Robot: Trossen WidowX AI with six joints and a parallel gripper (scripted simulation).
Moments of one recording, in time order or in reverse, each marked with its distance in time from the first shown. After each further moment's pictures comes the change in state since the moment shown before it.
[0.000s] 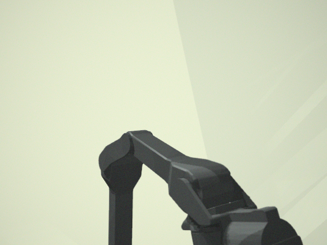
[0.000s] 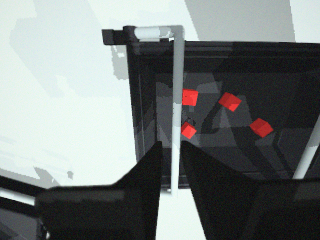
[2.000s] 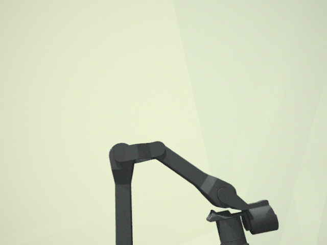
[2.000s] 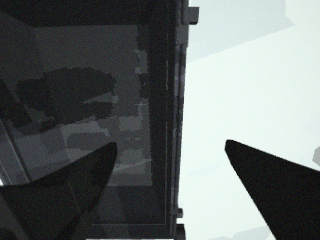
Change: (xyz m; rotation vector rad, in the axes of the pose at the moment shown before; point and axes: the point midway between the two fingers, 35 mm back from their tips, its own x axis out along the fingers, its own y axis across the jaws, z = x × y) arm 0.030 0.238 -0.250 0.388 0.025 0.031
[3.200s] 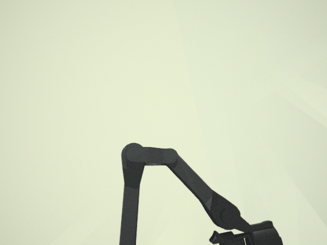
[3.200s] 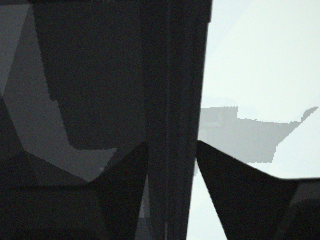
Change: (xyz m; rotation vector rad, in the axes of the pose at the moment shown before) arm 0.046 -0.006 0.000 0.000 0.000 -0.005
